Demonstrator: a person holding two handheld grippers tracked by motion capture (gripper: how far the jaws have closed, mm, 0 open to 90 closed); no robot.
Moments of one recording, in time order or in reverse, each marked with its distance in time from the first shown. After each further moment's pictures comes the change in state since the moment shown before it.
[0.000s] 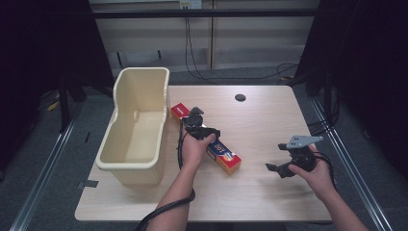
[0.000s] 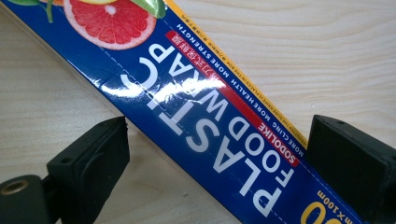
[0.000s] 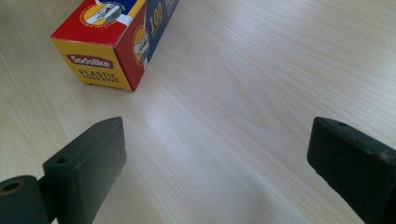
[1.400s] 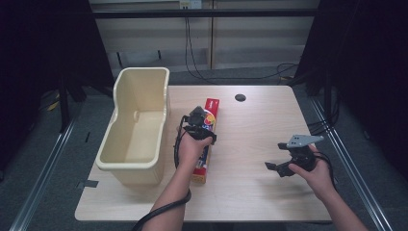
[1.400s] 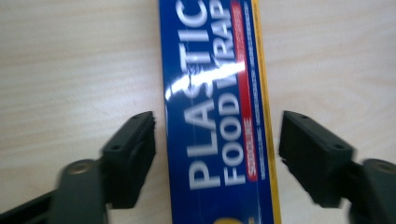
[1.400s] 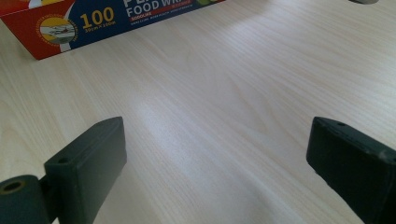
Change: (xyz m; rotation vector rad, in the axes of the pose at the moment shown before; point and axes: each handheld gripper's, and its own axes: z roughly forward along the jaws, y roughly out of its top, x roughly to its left) left arm -0.005 0.003 -0.013 0.100 0.041 0.122; right arm 0.001 0.002 0.000 -0.020 -0.012 0.012
